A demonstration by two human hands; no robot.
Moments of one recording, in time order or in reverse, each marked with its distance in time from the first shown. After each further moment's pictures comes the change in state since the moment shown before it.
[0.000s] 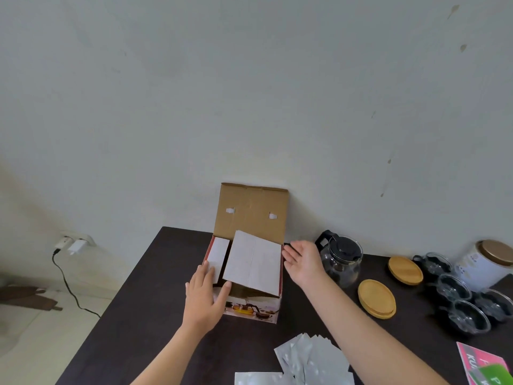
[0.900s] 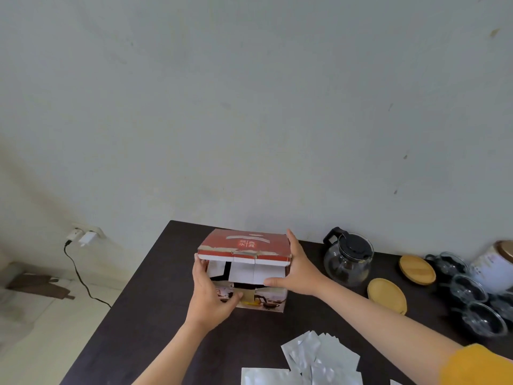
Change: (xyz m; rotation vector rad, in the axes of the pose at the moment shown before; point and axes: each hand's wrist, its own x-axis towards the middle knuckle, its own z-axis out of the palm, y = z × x) left_hand -0.003 -0.008 -0.007 -0.261 0.055 0.100; right_hand 0.024 0.021 -0.027 -1.408 -0.524 -0.572
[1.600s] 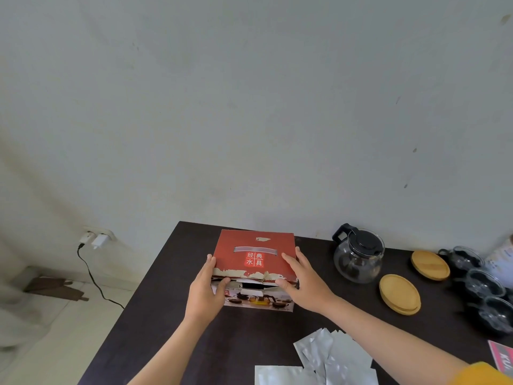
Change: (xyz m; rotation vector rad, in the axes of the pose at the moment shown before) left_hand 0.006 -0.007 -0.025 0.034 0.023 -0.145; right_hand -0.012 0.028 0.036 -0.191 0.043 -0.020
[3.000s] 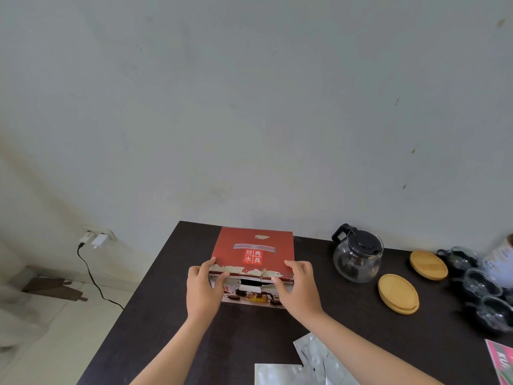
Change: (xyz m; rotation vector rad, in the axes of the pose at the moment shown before) left_hand 0.005 -0.005 0.007 0.052 0.146 -0.096; right_hand -0.013 -0.020 0.035 0.102 0.446 0.059
